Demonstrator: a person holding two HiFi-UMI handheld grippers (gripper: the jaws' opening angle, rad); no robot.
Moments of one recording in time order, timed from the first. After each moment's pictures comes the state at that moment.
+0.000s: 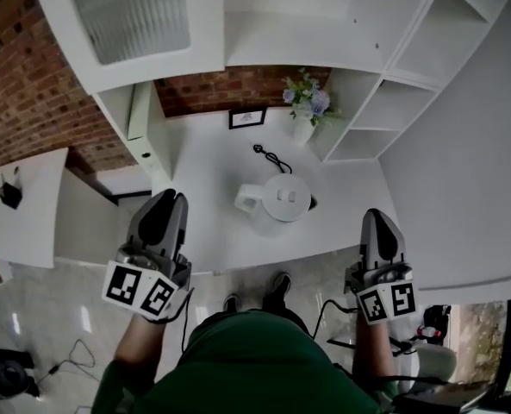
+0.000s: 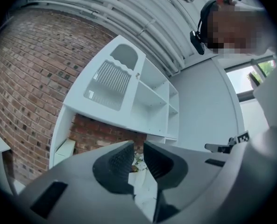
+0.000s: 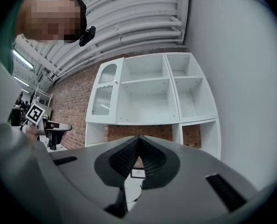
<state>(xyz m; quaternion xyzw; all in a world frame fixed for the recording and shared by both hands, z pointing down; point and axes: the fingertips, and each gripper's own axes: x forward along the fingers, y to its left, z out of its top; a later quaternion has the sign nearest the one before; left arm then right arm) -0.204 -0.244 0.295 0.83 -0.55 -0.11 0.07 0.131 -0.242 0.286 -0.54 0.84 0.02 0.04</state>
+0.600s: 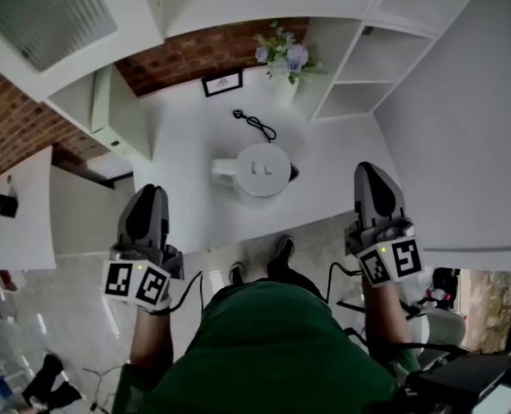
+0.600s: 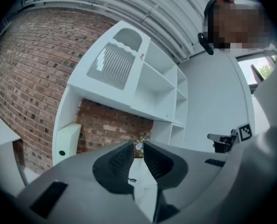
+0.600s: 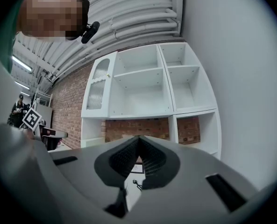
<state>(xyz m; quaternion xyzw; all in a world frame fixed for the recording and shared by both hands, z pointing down) -0.176 -0.268 0.360 0.80 -0.59 -0.06 0.12 0.170 -0.292 0.317 -0.53 0.85 -0.01 0.02</state>
